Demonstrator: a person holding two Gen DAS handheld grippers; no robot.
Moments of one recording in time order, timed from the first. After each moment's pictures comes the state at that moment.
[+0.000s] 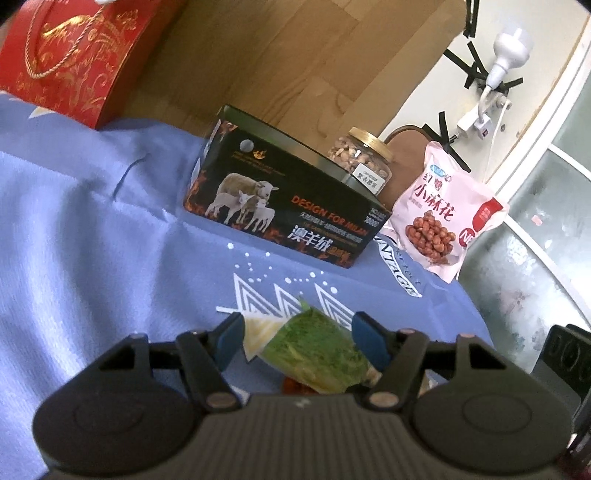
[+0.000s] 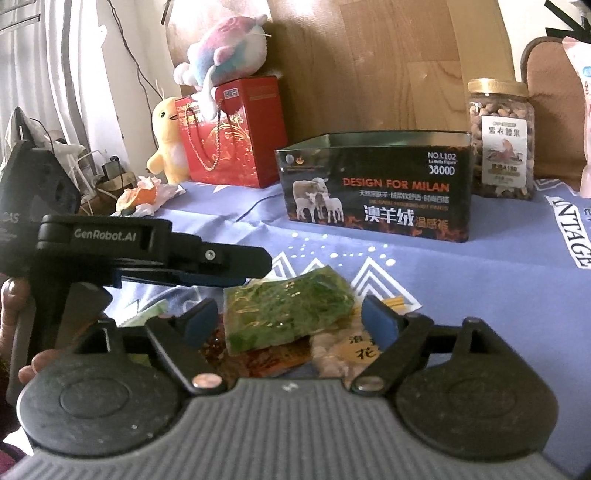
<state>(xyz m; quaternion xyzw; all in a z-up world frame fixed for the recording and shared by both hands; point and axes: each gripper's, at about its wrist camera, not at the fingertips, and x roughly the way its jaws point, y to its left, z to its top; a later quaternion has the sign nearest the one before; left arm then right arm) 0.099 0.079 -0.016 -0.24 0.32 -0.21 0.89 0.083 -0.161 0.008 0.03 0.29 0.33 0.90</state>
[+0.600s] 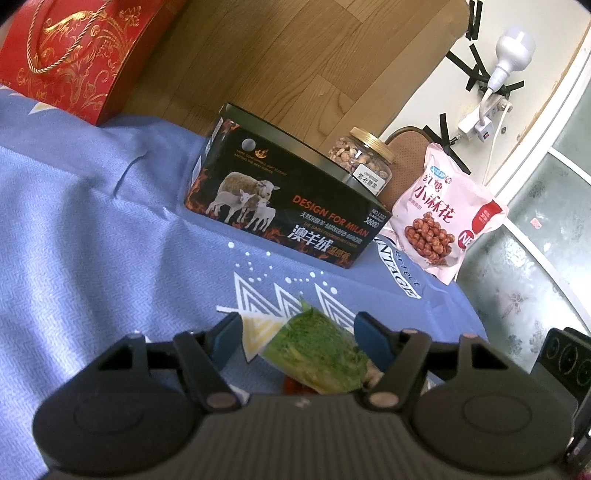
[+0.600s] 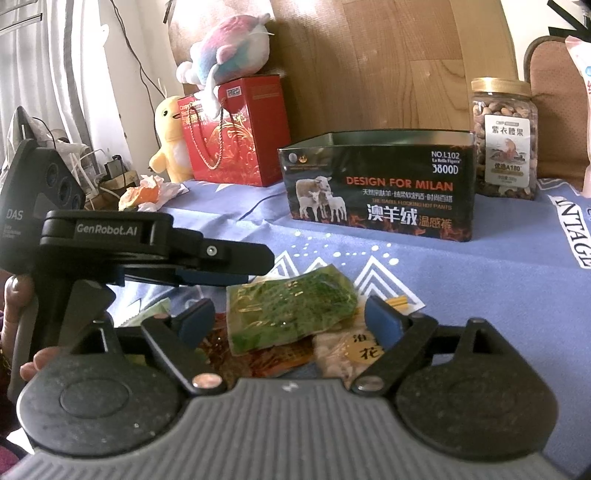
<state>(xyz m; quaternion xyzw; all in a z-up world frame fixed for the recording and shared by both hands) 0.100 0.080 -0.016 -0.24 0.32 -0.21 0.89 0.081 -0.159 0.007 0.03 0.29 0.33 0.90</state>
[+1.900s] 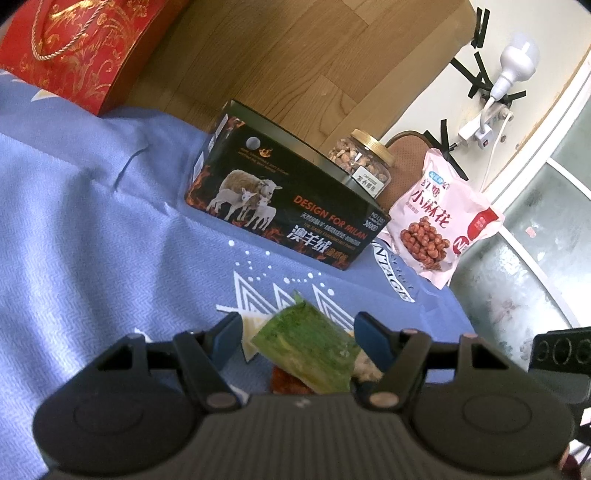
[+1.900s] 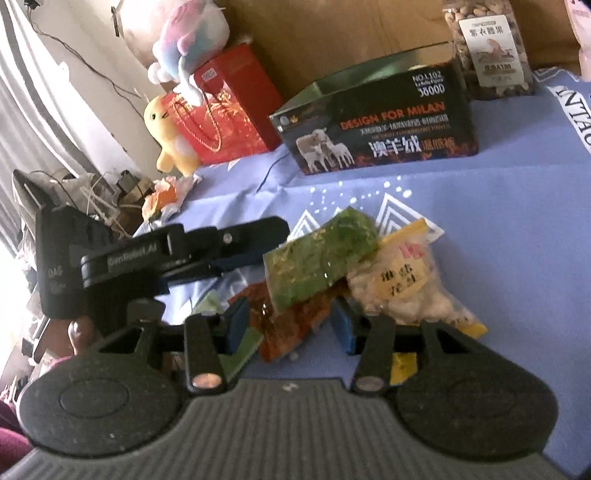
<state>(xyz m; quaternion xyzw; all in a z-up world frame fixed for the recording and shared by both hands) 0.101 0.083 -0.019 -0.26 0.32 -0.22 0.88 0.087 -0.173 0.015 0.16 0.41 0.35 0.83</state>
